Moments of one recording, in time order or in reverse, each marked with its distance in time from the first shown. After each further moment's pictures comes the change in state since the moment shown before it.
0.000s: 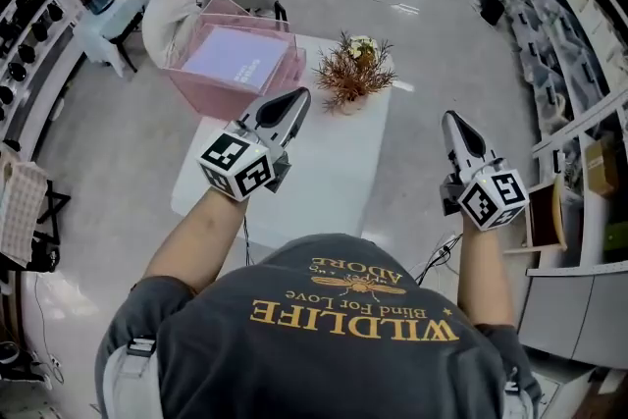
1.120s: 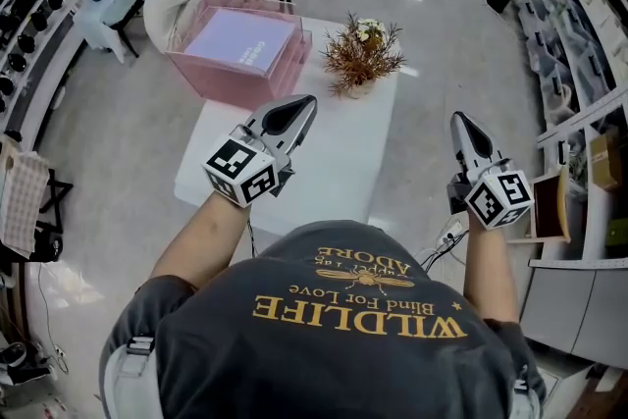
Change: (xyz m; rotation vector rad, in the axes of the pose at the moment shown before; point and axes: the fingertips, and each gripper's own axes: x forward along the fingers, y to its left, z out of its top) left arm -0.022 -0.014 -0.033 0.000 0.058 -0.025; right arm -0.012 0.000 -0.028 0.008 0.052 -0.013
